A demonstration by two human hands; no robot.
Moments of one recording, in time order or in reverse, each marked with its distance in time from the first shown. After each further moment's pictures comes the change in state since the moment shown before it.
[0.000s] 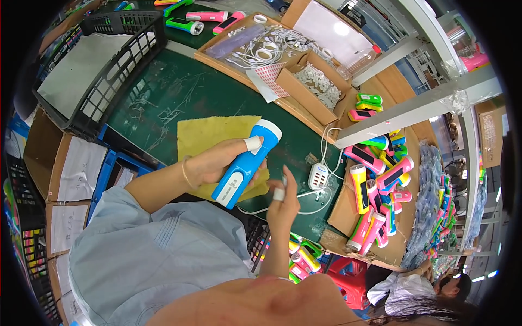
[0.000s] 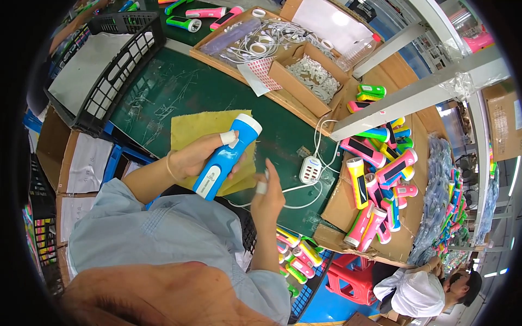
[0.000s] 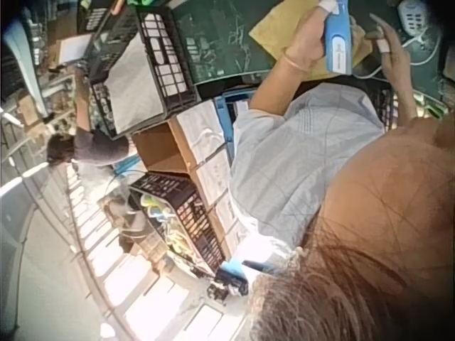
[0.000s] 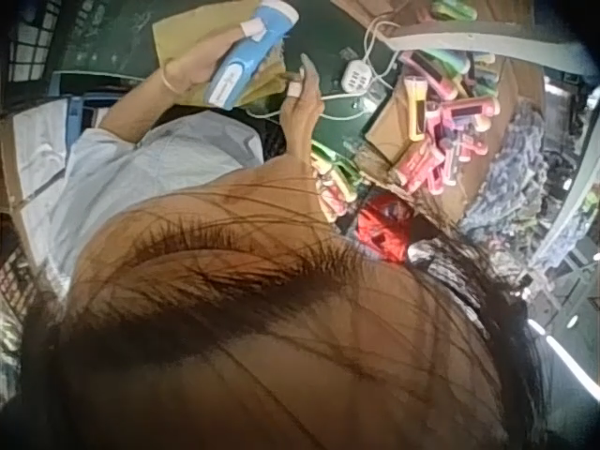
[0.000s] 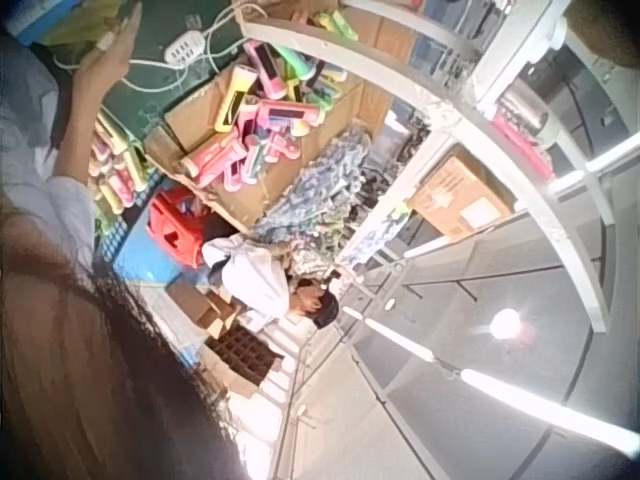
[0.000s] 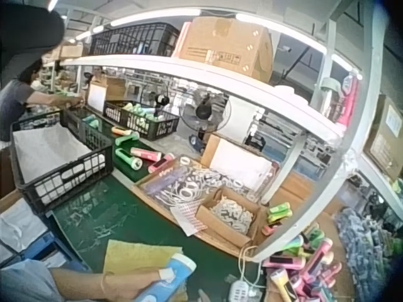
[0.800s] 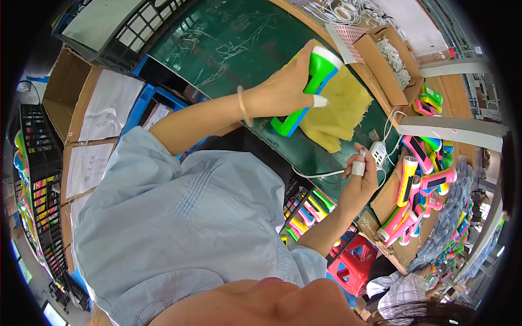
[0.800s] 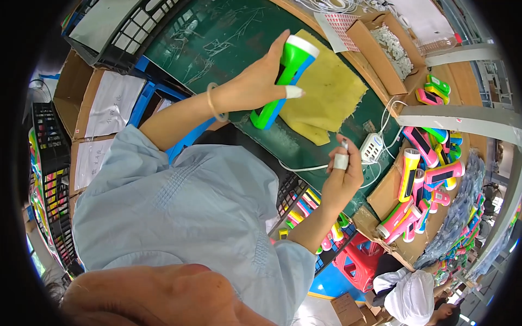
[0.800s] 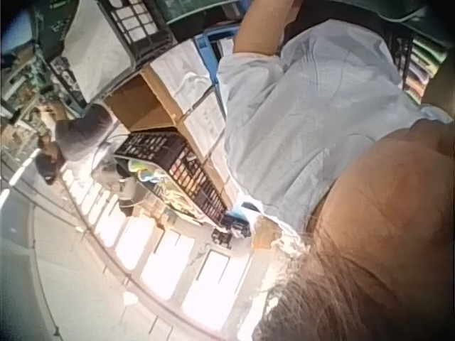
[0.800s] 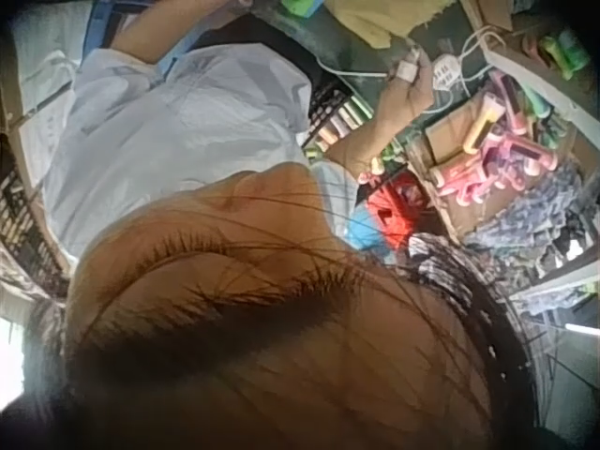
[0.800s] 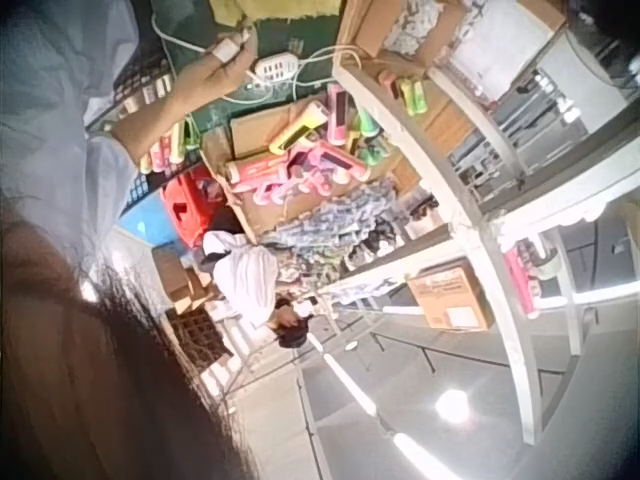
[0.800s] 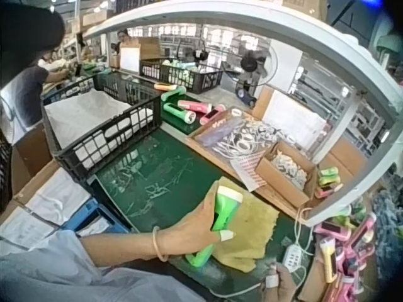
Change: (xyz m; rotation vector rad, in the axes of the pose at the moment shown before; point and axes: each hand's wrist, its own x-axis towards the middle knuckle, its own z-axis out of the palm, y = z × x) left_hand -0.002 0.008 -0.044 1.166 0.492 0.579; right_hand 0.012 -0.010 -0.023 0.242 -0.141 0.210
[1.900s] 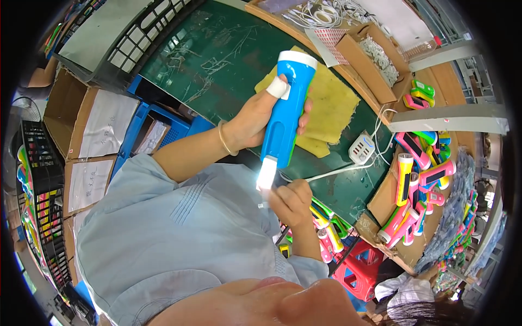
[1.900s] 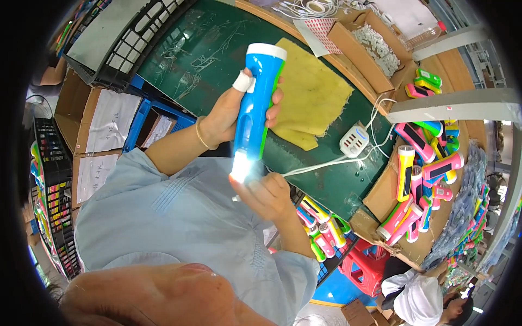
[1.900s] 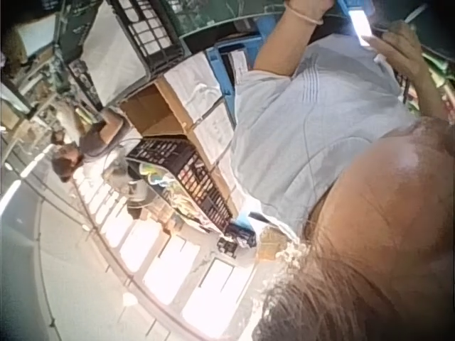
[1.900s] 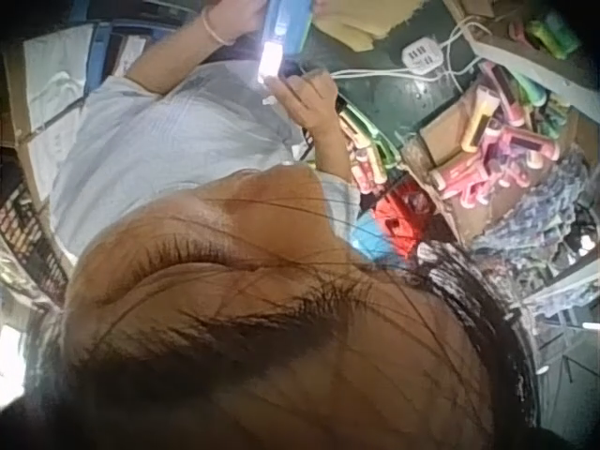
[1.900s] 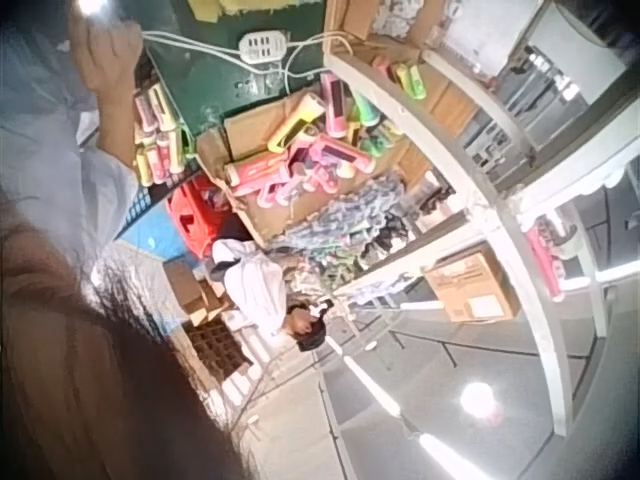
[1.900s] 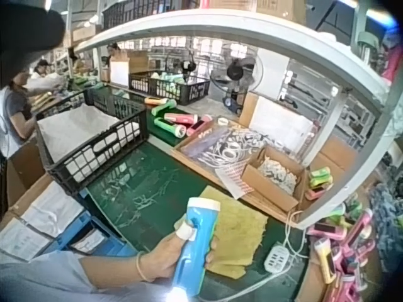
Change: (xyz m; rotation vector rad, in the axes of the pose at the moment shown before) left_hand -0.022 0.008 0.022 -1.500 -0.250 -0.174; right_hand -0.040 0.004 0.045 -0.316 -0.248 -1.149
